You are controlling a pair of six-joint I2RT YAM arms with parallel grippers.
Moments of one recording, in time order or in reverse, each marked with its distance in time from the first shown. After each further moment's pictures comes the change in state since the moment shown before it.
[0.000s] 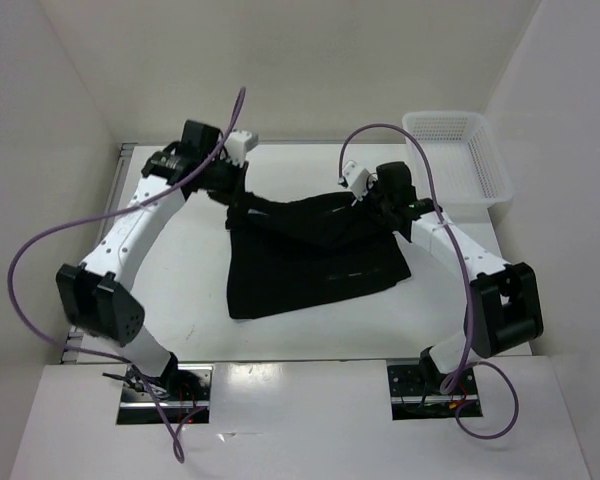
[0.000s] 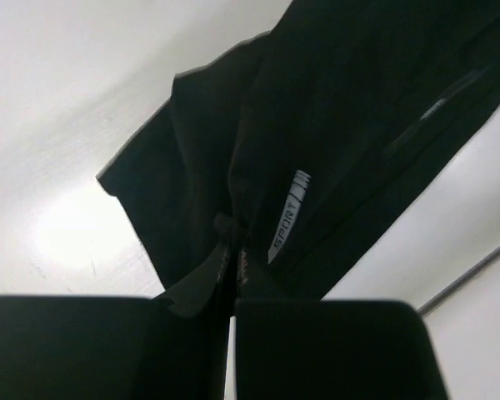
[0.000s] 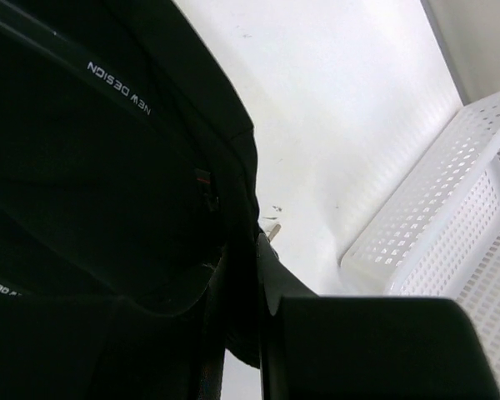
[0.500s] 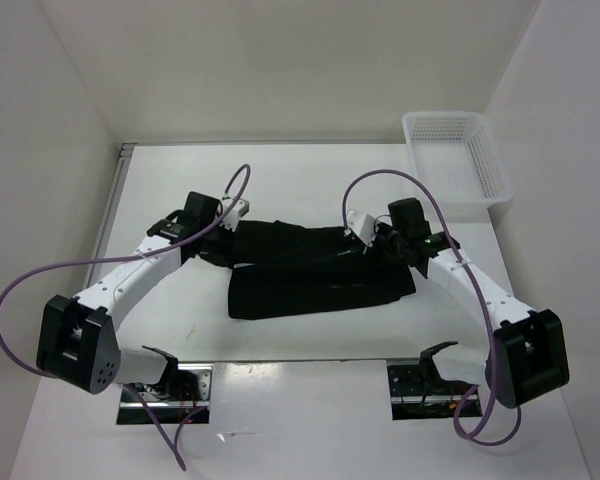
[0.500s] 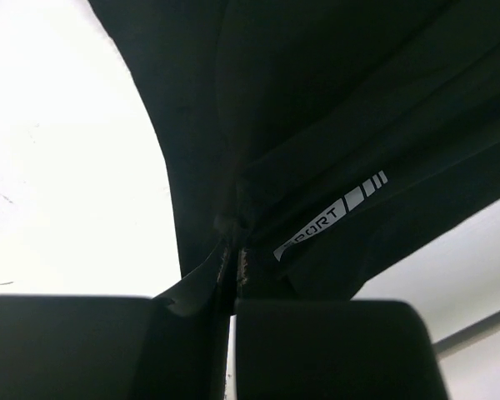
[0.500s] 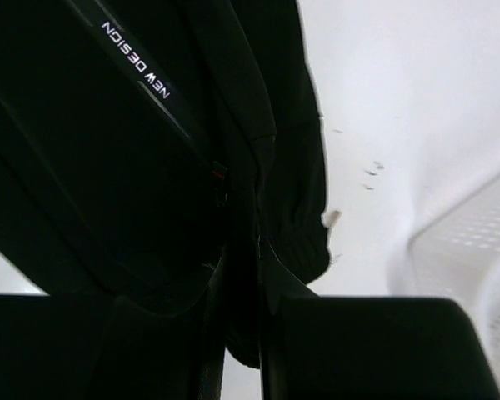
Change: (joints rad) left arm -0.024 -0.309 -0.741 0.308 -0.167 -0.001; right arm 0.000 -0.277 -0.271 -0.166 -0.146 -0.216
